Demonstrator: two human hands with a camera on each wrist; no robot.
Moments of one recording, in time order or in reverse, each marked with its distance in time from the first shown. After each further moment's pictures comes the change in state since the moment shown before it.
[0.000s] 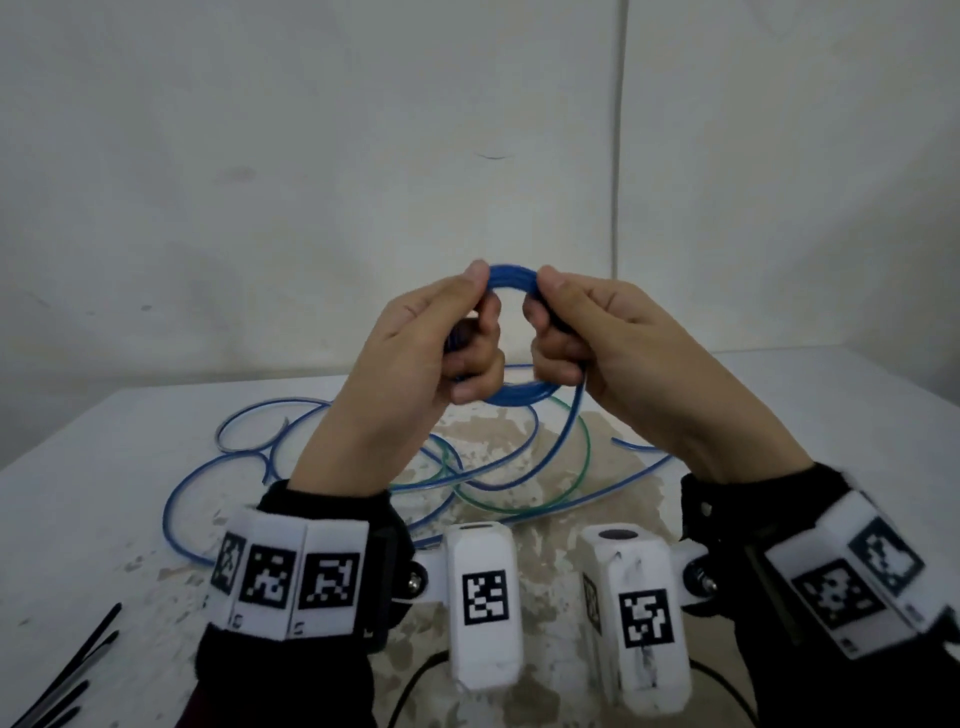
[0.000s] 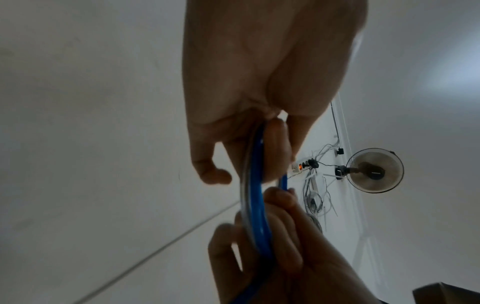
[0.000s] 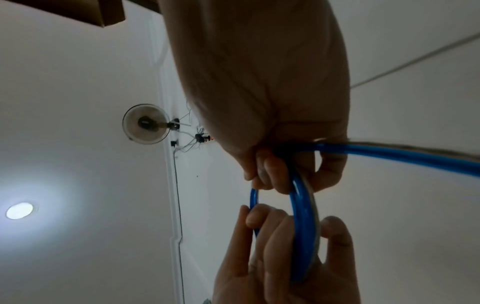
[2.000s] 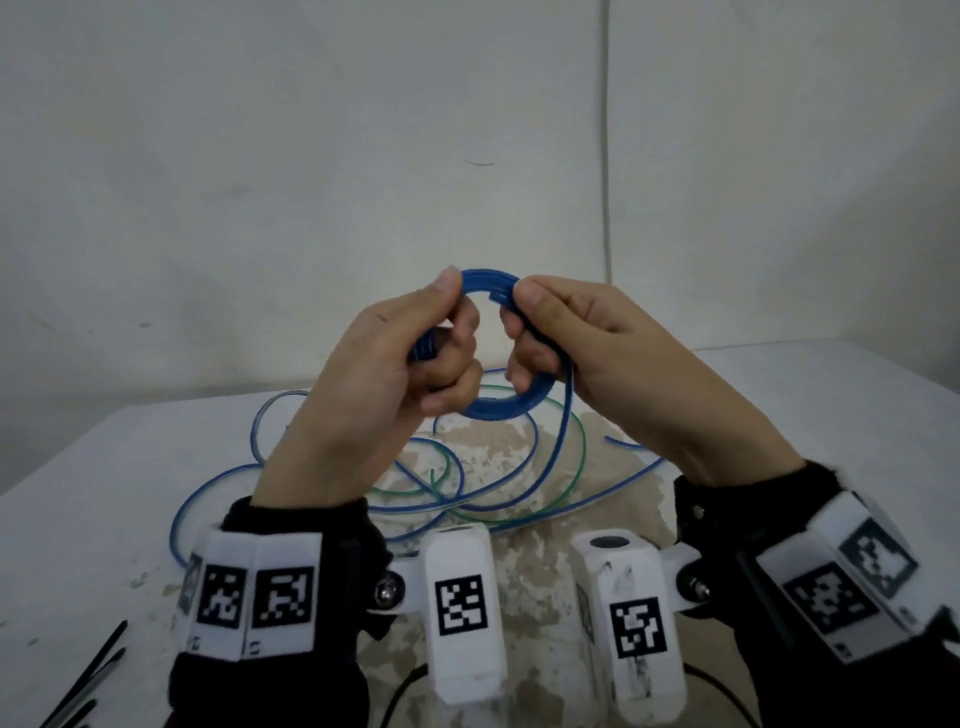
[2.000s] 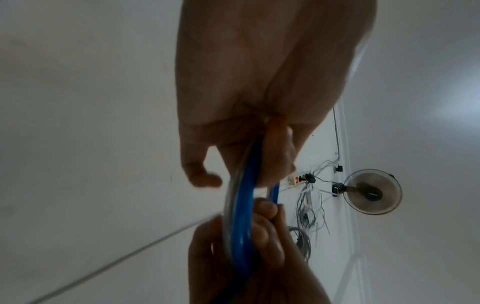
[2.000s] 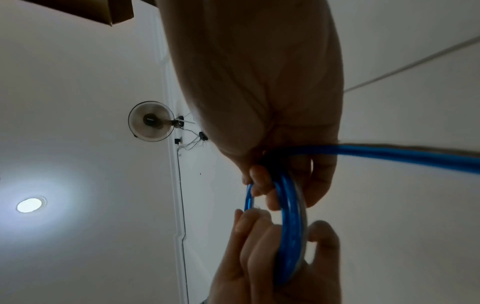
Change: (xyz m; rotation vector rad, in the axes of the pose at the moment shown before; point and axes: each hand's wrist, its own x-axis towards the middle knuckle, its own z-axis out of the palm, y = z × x) left_hand -0.005 0.008 -0.007 -0.019 -0.029 -0.044; right_hand -0.001 0.000 0.000 -0.104 -0.051 -0.079
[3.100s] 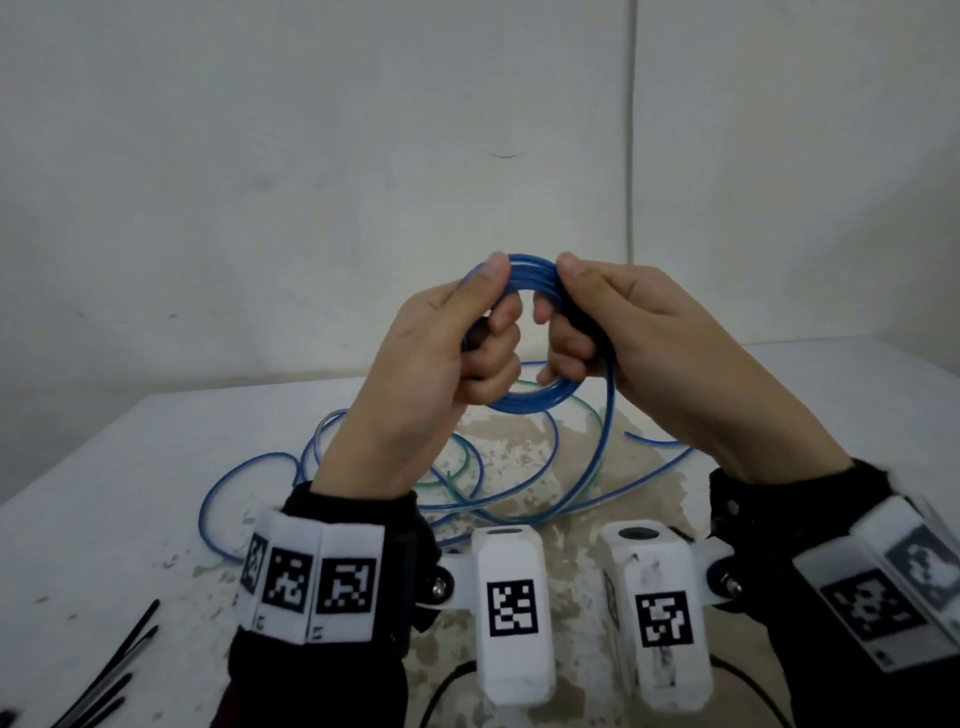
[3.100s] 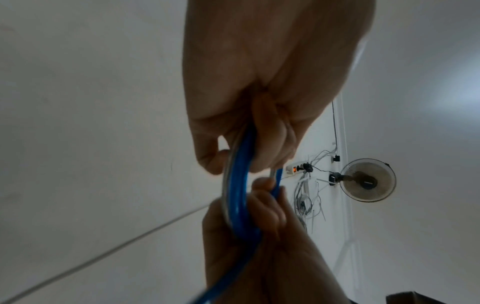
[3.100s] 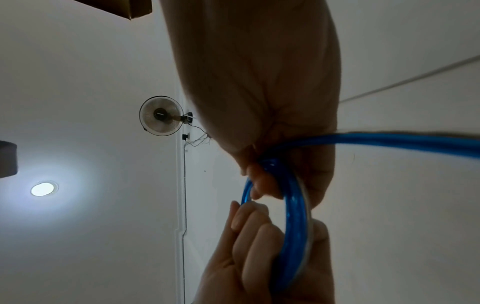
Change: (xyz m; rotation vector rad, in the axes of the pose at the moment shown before) left_hand -0.001 0.000 0.012 -0.031 -0.016 0.005; right_hand -0.003 -0.008 0.002 0.047 0.064 0.059
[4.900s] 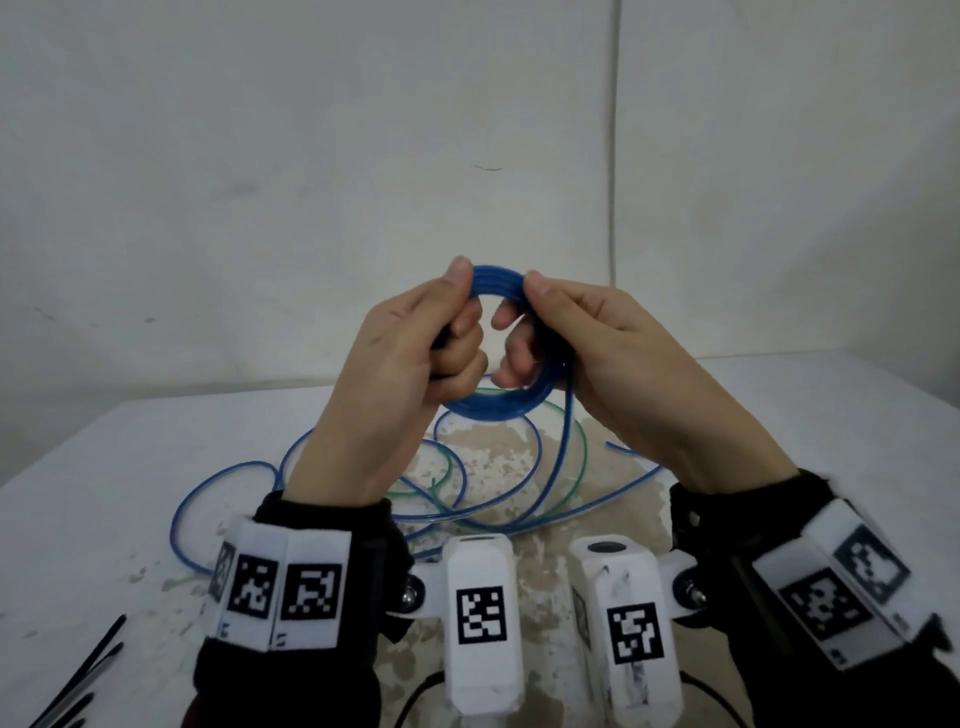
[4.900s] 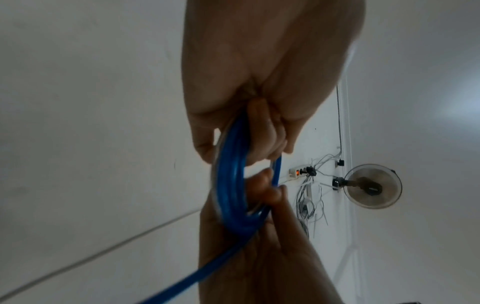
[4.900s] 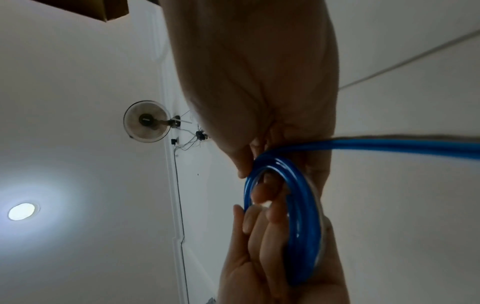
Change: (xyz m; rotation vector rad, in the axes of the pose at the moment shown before) left_hand 0.002 -0.003 -0.008 0.049 0.059 0.059; right_hand 0.003 0.005 0.003 0.067 -0.014 0.027
